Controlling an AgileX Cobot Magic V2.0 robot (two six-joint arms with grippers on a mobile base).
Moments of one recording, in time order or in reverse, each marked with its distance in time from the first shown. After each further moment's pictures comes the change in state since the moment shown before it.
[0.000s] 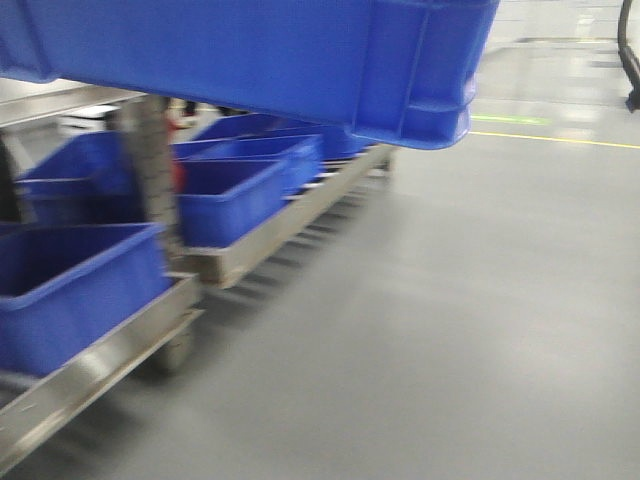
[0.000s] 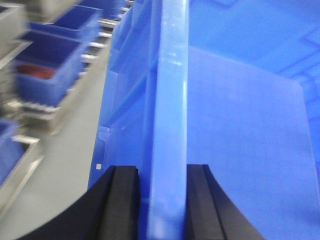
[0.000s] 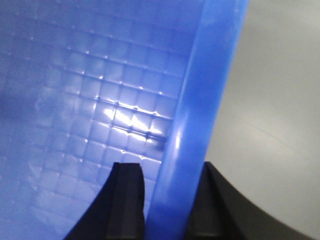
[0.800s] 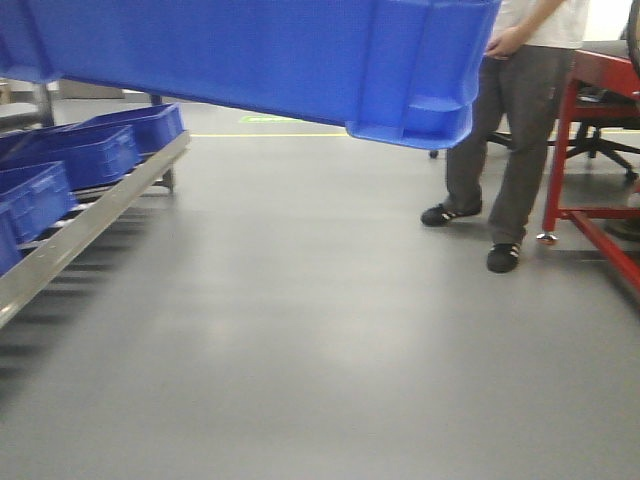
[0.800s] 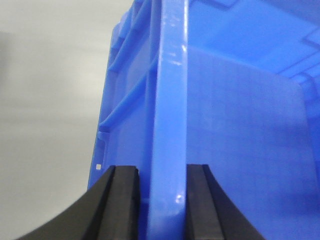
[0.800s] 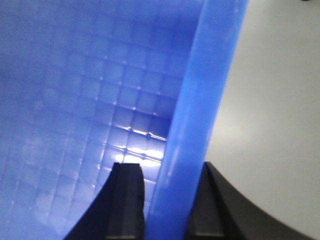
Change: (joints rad) left arm 0.000 0.000 0.000 0.000 0.000 0.000; right arm 0.000 0.000 0.000 0.000 0.001 0.000
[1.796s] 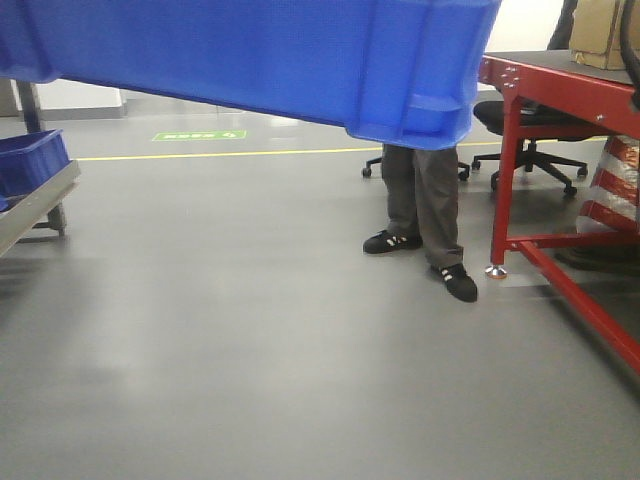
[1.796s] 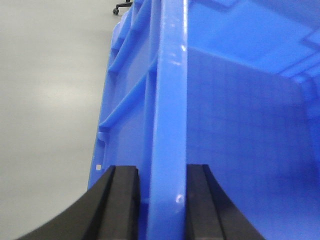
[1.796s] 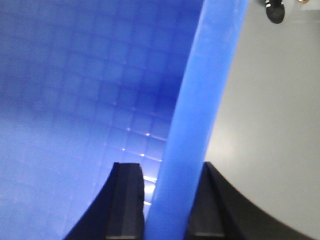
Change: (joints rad) left arm 0.000 0.000 0.000 0.000 0.002 0.000; right arm 0.000 0.000 0.000 0.000 0.000 0.000
